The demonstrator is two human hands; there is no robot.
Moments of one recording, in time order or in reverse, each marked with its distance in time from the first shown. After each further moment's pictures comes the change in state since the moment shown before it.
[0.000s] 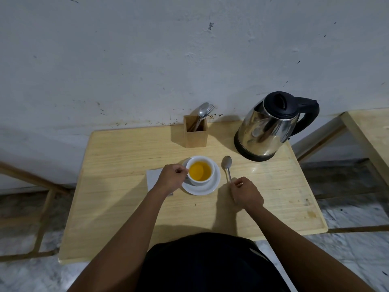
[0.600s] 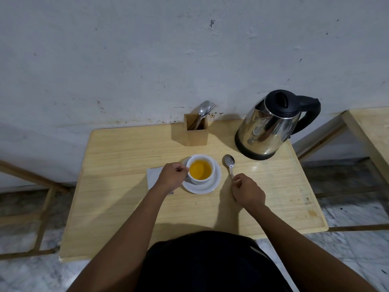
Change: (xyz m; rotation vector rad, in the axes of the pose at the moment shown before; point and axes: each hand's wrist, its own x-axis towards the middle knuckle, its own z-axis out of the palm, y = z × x) left_hand 0.000 -0.002 -0.001 -0.039 -0.012 -0.044; right_hand 0.000 0.004 -0.005 -0.191 0.033 -0.179
